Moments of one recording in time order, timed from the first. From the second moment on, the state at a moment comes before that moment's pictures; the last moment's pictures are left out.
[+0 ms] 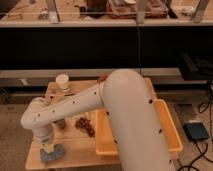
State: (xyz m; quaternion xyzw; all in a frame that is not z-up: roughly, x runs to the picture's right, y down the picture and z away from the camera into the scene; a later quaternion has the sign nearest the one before) arm -0.287 0.286 0.725 -0.40 -0.13 -0.18 0.89
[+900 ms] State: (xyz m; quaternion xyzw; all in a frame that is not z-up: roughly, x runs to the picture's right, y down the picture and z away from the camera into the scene) arm -0.195 0.273 0.751 -0.40 -0.06 -0.11 0.91
